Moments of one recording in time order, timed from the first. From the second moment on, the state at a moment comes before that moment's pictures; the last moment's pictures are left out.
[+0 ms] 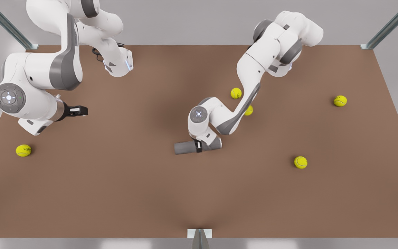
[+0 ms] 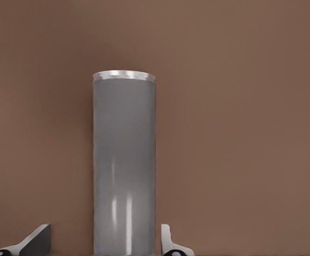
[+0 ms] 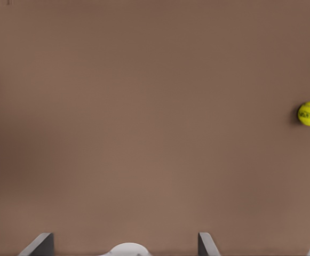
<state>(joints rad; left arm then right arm) -0.66 0.86 -0.16 -1.27 0.13 2.14 -2.56 0.38 0.28 -0.32 -1.27 -0.02 1.22 -0.07</state>
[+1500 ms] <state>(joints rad) -0.66 0.97 -0.14 -1.26 0.16 2.25 -2.78 0.38 0.29 -0.31 -1.28 -0.02 1.22 0.02</state>
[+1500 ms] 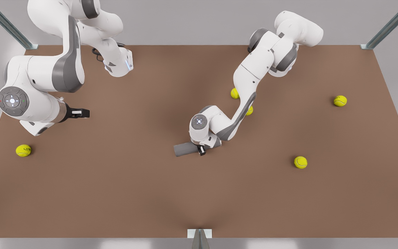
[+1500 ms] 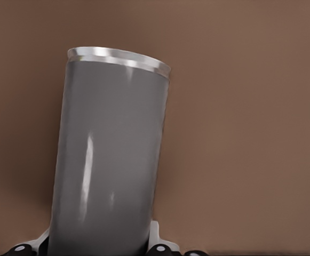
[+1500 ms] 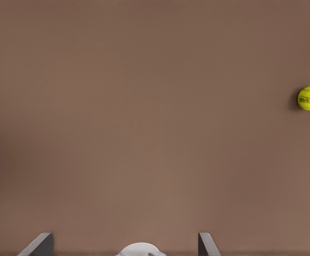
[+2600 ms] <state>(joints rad) -0.68 0.94 0.07 -1.28 1.05 1.07 -2.16 0.38 0.30 -0.32 -1.28 -0.01 1.22 0.02</state>
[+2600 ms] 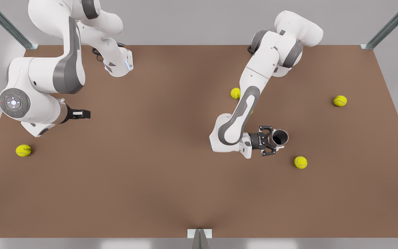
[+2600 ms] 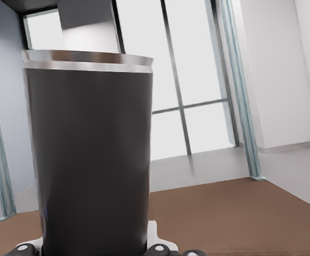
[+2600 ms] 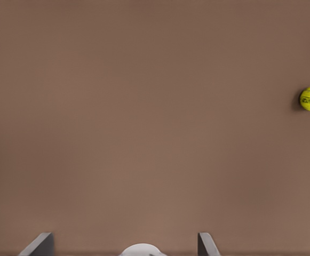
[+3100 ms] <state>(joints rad) -0.68 0.94 0.07 -1.24 1.00 1.16 -2.23 0.38 0.31 -0.31 -1.28 -0.01 1.23 0.02</state>
